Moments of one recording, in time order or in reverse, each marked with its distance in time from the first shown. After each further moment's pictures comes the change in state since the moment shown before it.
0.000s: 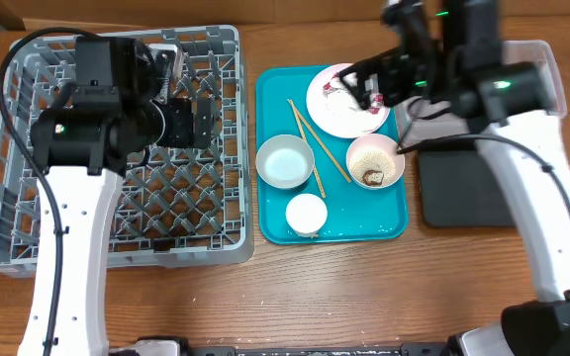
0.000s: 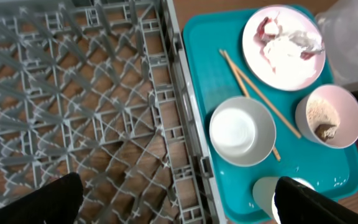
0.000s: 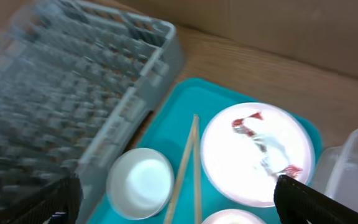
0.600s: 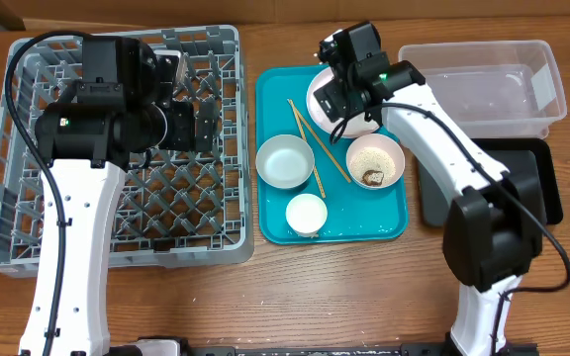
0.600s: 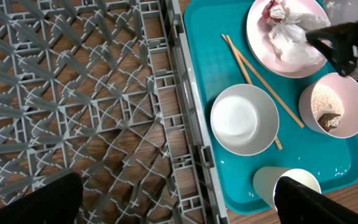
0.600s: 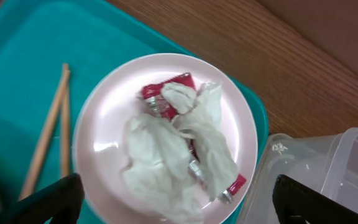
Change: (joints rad) left arm 0.000 0.016 0.000 -0.023 0.000 0.000; right arm 0.086 0.398 0.010 0.169 0.483 -0.153
